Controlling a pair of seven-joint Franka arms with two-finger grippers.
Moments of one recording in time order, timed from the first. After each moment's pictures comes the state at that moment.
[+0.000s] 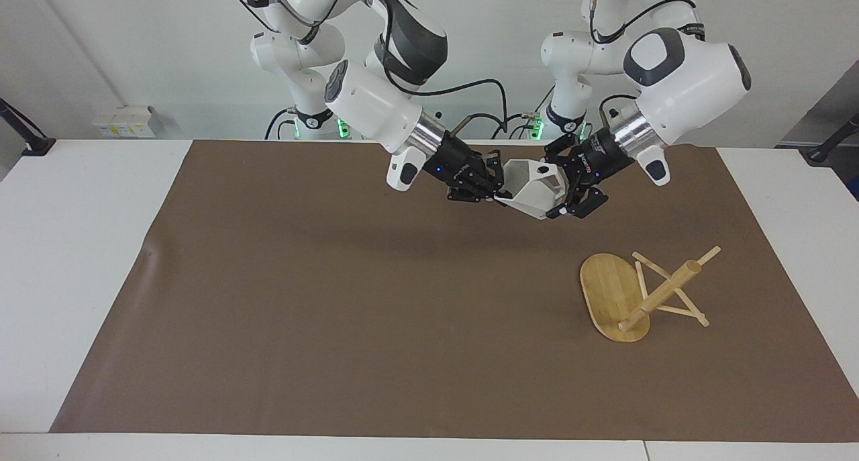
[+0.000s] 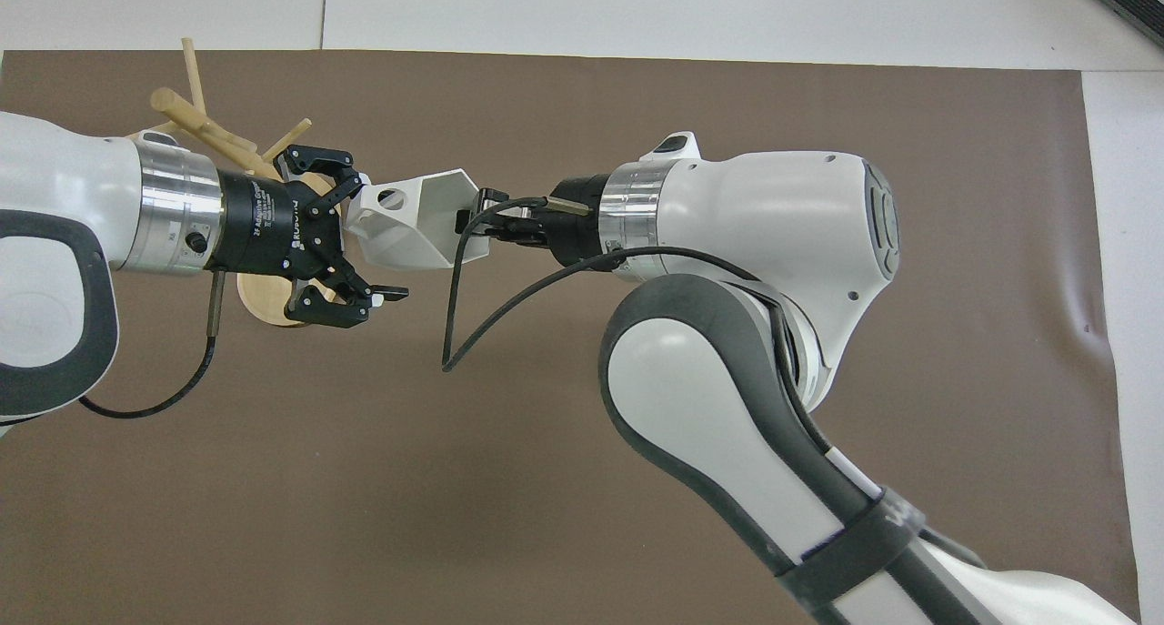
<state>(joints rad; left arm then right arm) -0.19 0.02 -0.05 -1.83 -0.74 1.96 -1.68 0.21 0.28 0.38 -1.63 0.84 2.41 0.13</state>
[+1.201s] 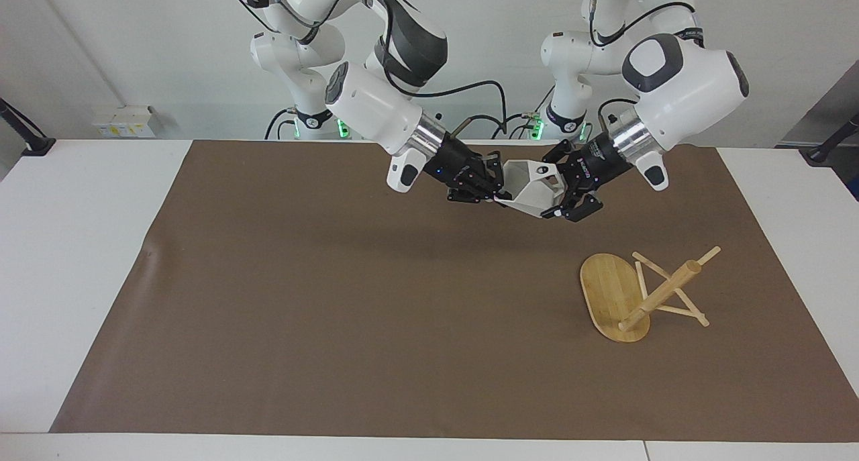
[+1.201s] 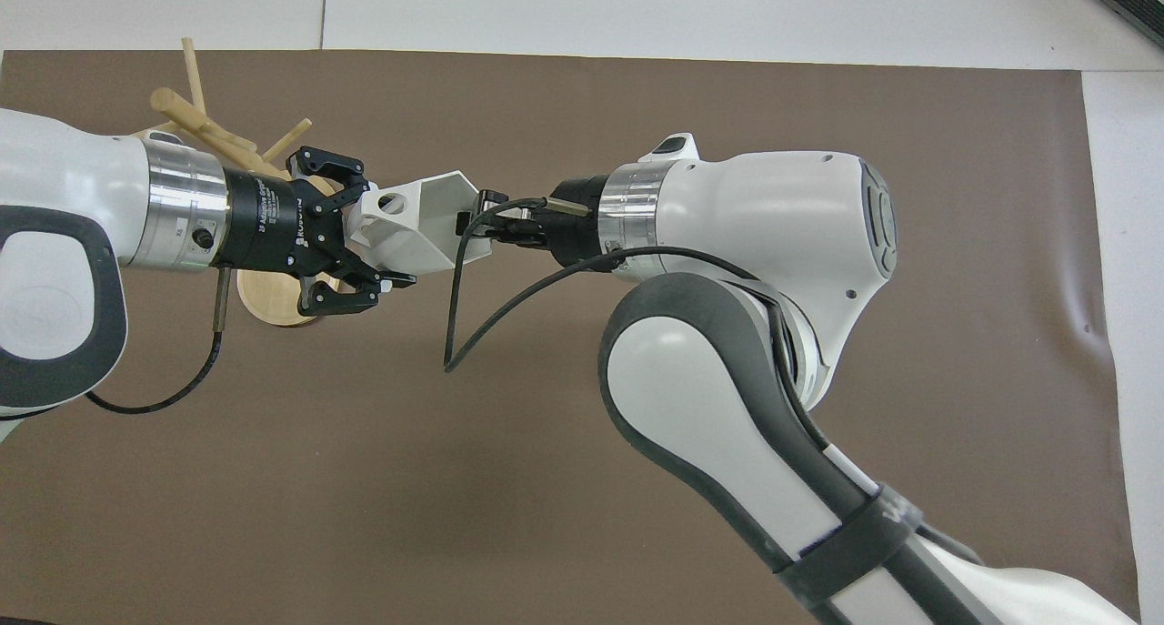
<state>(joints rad) -0.19 0.03 -0.05 -1.83 -0.74 1.97 -1.69 0.21 0.29 0.38 -1.63 0.84 2.41 0.13</state>
